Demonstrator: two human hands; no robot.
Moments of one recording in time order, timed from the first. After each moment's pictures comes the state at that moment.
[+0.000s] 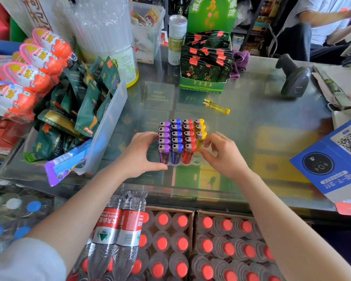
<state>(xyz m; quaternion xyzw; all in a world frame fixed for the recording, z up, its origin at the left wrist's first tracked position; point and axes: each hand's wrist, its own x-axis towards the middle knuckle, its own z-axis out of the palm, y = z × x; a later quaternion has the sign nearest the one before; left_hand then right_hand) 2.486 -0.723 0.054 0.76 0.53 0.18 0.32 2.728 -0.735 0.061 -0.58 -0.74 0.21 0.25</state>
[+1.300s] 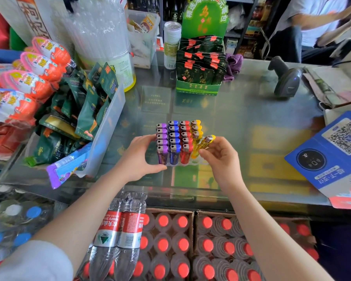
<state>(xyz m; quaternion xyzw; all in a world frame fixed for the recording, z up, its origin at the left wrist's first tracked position) 2.488 -0.729 0.055 0.75 0.53 0.22 0.32 2.707 -0.765 0.066 -0.58 -0.51 0.40 0.49</state>
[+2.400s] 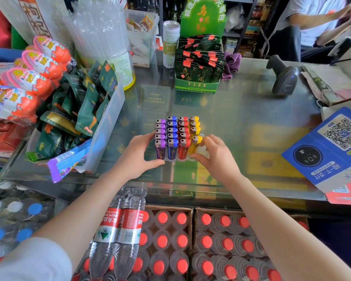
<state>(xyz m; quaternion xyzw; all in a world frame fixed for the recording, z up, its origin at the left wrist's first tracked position) 2.490 -0.736 0.056 0.77 0.52 0.23 0.30 2.719 -0.756 0.058 -0.61 -0.74 0.16 0.24</state>
